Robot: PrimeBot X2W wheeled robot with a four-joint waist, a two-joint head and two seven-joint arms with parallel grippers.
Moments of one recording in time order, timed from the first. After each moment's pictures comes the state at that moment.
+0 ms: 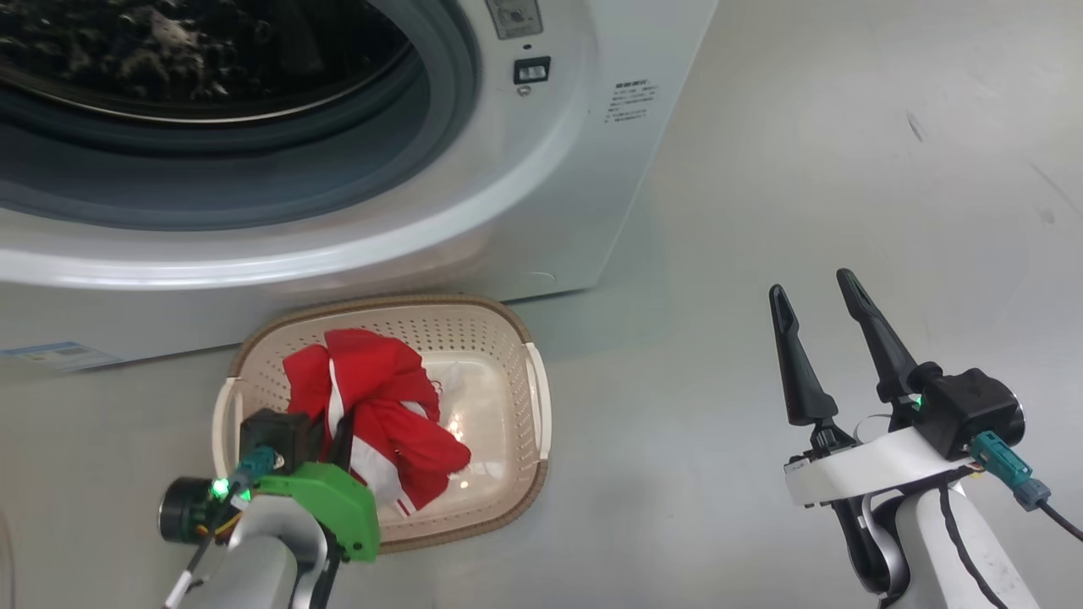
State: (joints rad) left arm -0.28 0.07 -0.35 0.55 -0.39 0.03 -0.12; right arm -0.11 -0.06 0.17 0.06 0.25 0.09 -0.26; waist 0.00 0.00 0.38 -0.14
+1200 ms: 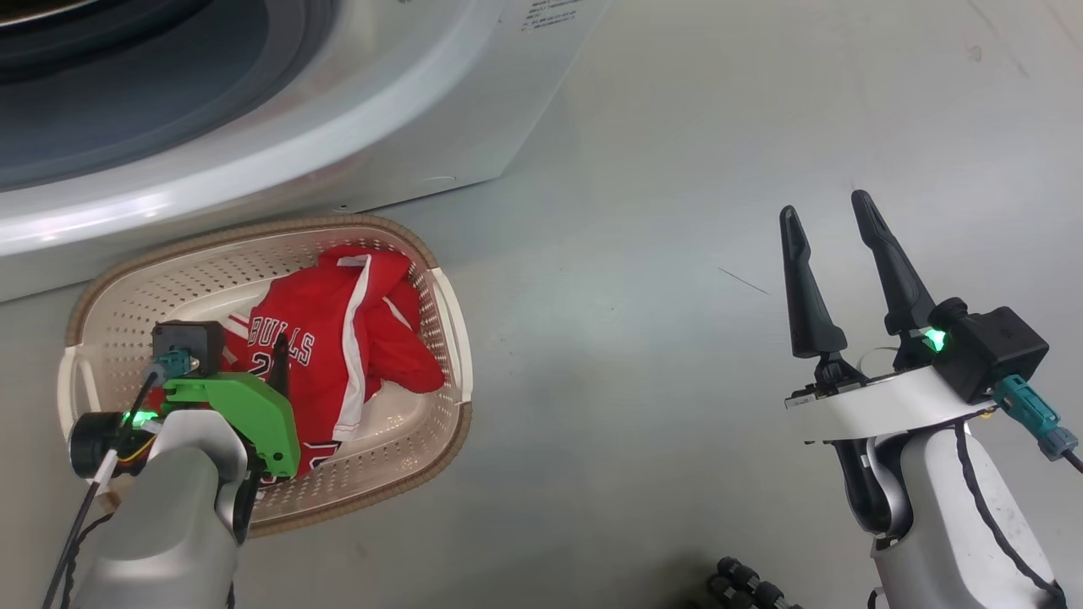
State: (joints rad) left arm -0.59 0.12 -0.29 0.95 -0.40 -0.02 -0.11; right arm -0.22 -0.04 0.16 0.04 0.27 0.09 -0.26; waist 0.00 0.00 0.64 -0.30
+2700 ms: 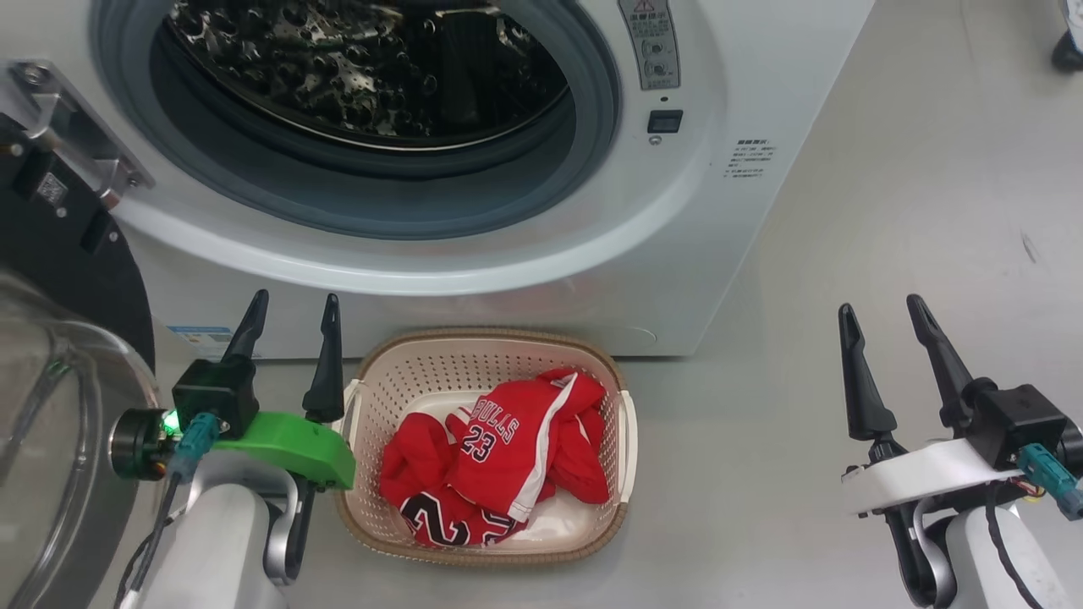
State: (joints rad) left arm -0.34 0.06 -0.22 0.43 -0.31 0.01 -0.25; right arm -0.09 -0.10 0.07 0.13 0.23 0.08 -0.26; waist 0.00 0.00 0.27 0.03
